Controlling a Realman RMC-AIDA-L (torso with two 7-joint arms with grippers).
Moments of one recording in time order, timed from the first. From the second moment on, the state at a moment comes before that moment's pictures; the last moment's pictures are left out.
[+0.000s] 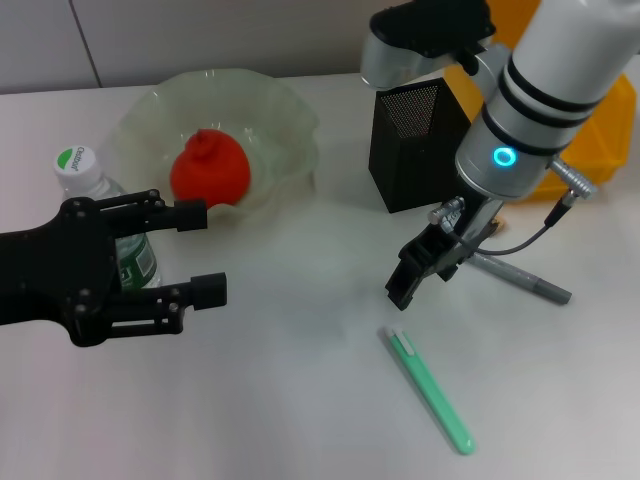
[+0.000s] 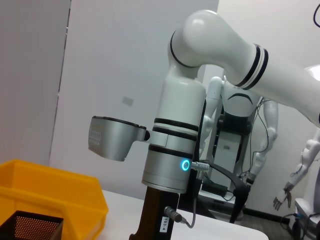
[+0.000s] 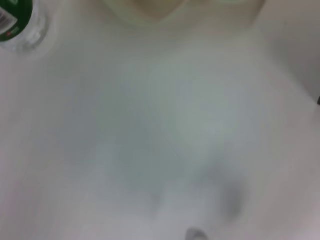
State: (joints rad) left arm -0.28 -2.06 1.00 1.17 1.60 1.84 -1.65; right arm 0.94 2.09 -1.39 -1.05 -2.65 -1.69 2.96
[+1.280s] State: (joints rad) left arm -0.29 -2.06 0.99 1.11 1.60 1.83 -1.63; right arm 0.97 2.09 -1.51 -0.91 -2.58 -1.62 2.96
